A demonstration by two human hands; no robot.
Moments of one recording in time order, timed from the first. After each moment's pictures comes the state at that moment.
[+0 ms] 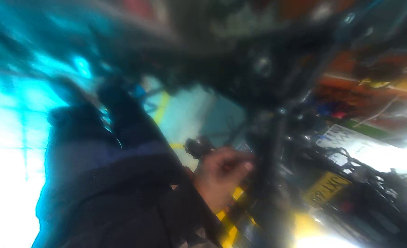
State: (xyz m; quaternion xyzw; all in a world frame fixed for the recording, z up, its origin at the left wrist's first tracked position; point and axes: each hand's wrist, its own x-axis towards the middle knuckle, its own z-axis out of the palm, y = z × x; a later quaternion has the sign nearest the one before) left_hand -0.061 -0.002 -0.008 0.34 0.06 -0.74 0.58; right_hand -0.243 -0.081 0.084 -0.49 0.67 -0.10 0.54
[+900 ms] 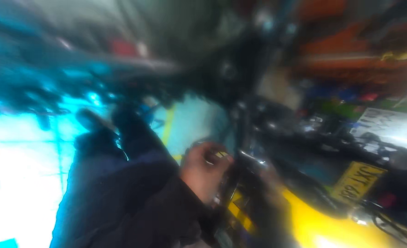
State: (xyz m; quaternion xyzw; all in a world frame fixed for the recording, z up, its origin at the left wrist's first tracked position) left_hand -0.037 -0.023 0.019 0.50 -0.05 -0.76 0.41; right_hand -0.234 -0.078 0.088 -0.44 0.69 -0.19 0.54
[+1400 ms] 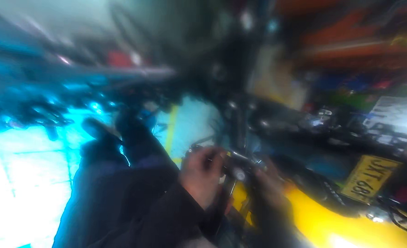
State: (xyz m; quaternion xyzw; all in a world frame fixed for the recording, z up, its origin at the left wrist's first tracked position) left_hand -0.059 -0.018 0.021 0.52 -0.07 -0.70 0.49; right_hand -0.237 -0.076 0.087 -0.43 0.70 -0.19 0.53
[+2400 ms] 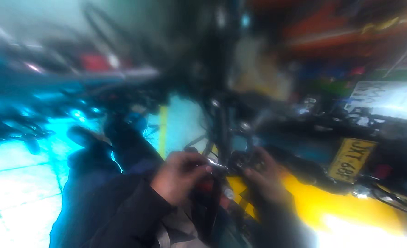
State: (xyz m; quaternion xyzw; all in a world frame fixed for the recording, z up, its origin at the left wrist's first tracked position) left_hand -0.033 -0.013 -0.008 0.37 -0.13 -0.80 0.46; right_hand -0.238 -0.092 0.104 -0.51 0.67 -0.14 0.52
